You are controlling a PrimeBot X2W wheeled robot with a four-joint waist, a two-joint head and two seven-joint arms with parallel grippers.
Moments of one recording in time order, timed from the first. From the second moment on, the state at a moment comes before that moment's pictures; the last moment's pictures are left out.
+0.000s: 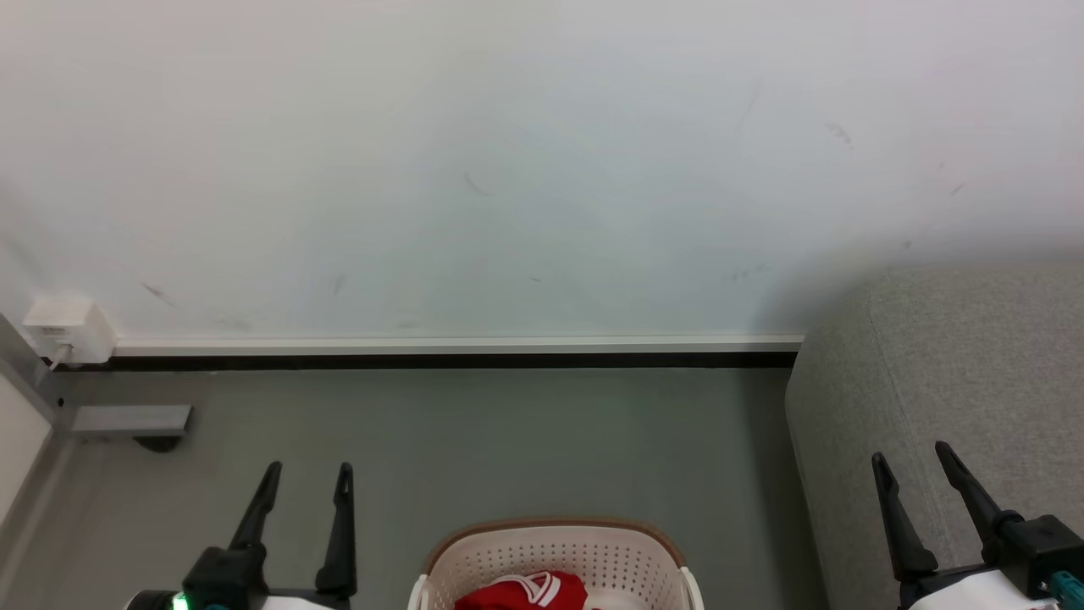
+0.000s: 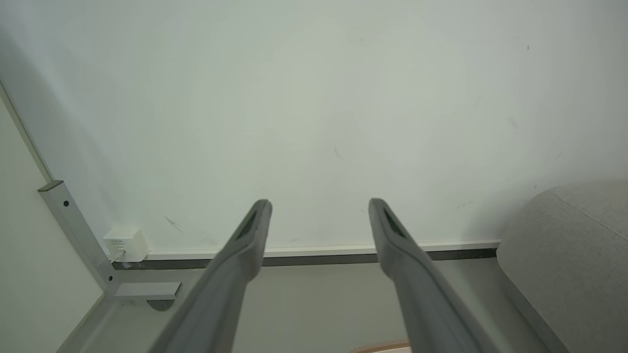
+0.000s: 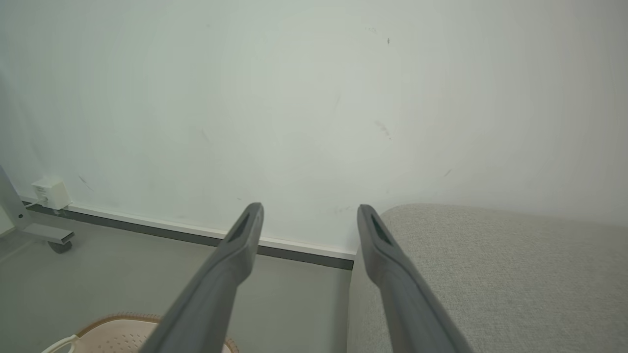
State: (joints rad) left arm -0.03 0.07 -0.03 0.16 -0.03 0.01 -0.26; right arm -0.13 -0.19 0.12 0.36 0.25 0.13 -0.26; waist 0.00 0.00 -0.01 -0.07
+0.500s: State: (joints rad) left arm -0.04 0.06 -0.04 0.19 -0.03 -0.02 -0.26; right arm -0.13 -0.20 0.10 0.31 0.28 0.13 -0.26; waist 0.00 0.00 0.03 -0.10
